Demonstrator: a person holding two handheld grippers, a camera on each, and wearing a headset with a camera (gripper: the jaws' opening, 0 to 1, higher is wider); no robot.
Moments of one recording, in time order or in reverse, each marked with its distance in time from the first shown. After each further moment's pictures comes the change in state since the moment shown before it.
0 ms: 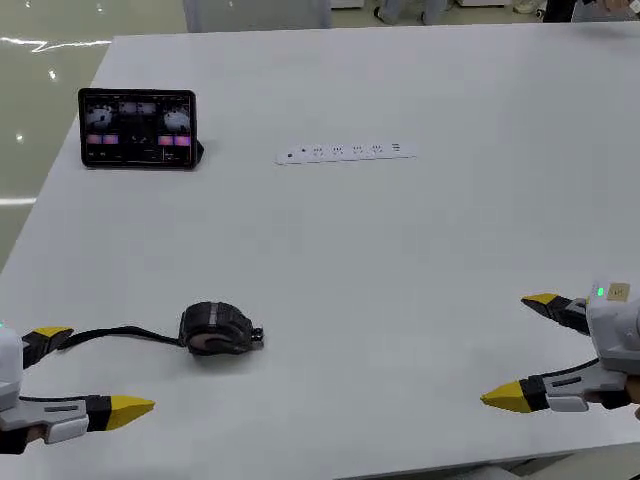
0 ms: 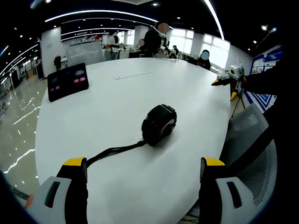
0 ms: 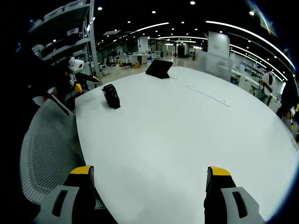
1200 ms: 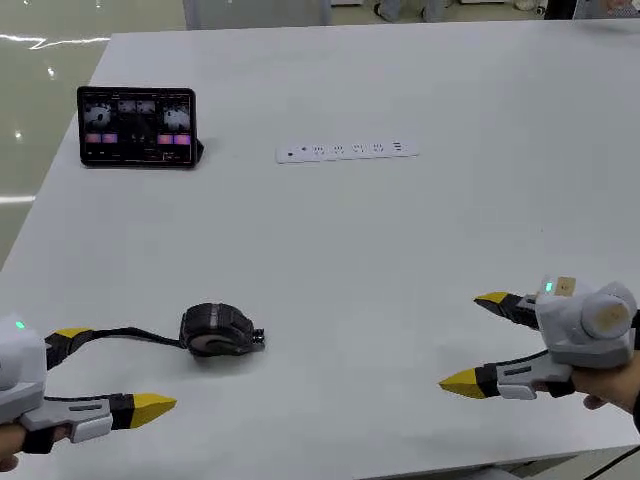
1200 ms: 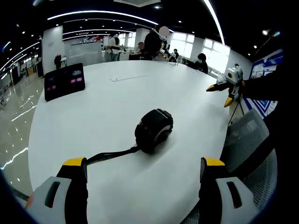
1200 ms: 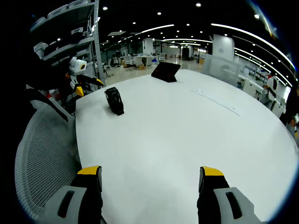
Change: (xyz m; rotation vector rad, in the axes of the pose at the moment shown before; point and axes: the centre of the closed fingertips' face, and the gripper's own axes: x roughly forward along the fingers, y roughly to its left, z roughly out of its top) left arm 0.014 -0.011 0.006 -0.033 -0.037 -0.018; right arm 0.032 0.007 0.020 -0.022 -0.016 0.018
